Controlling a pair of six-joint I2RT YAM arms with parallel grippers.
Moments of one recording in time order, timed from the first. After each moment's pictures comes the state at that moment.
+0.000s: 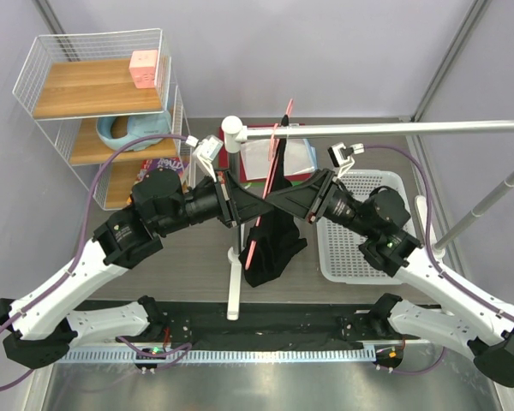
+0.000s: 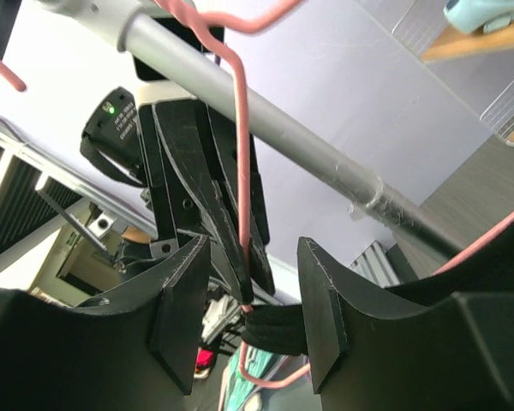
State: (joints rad) left arm -0.95 1.01 1.30 -0.37 0.19 -0.79; right arm 0.77 0.90 0.82 0.44 -0.39 1.14
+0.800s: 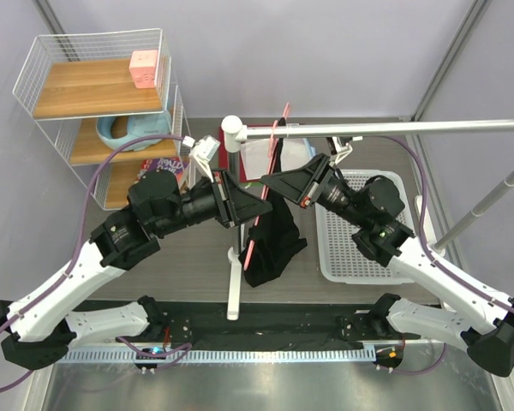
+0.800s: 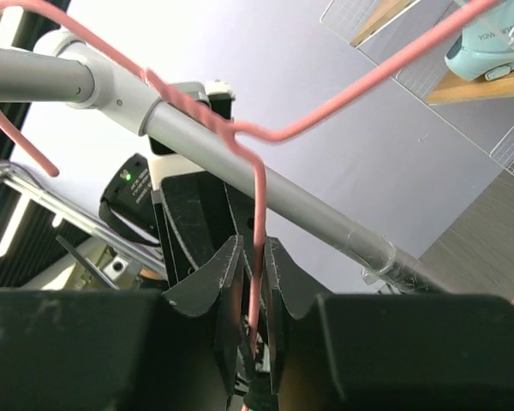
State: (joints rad) left arm -0.95 1.00 1.30 -0.38 0.18 -0.79; right arm 0.77 1.00 0.91 0.49 -0.33 1.18
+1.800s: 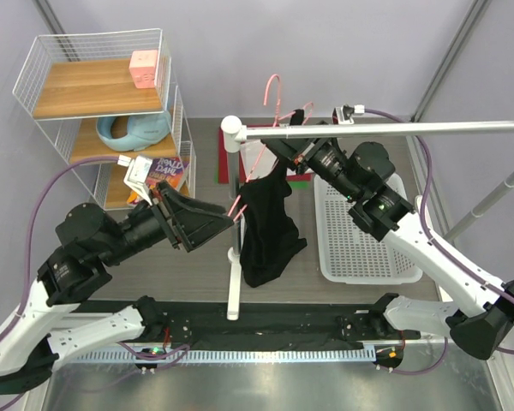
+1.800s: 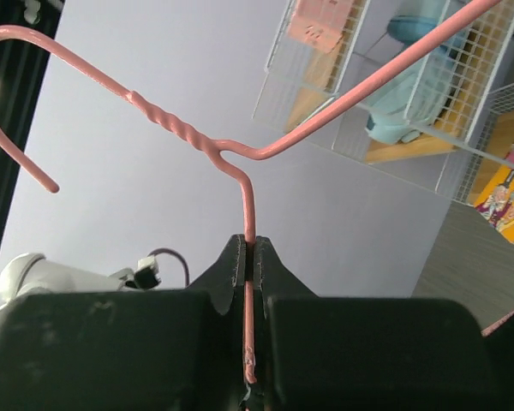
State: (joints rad) left arm -0.95 0.73 1.23 -0.39 0.14 -0.78; right arm 0.71 1.15 1.19 0.20 -0.13 1.30
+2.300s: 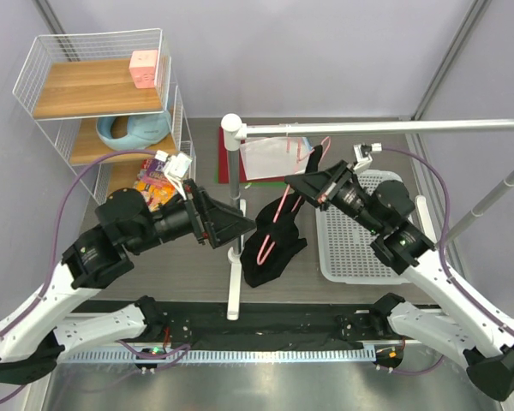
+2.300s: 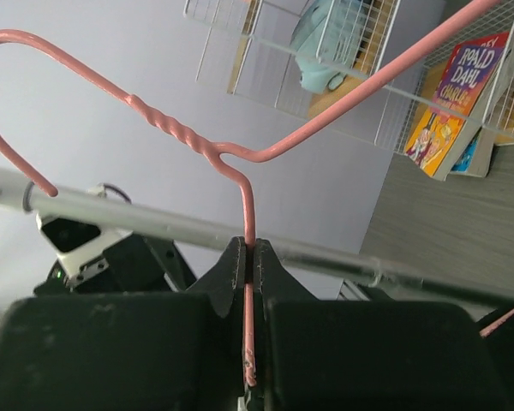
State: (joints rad) left arm -0.95 0.81 1.23 -0.44 0.18 -0.74; right arm 0.61 0.89 0.87 0.14 -0.23 1.29
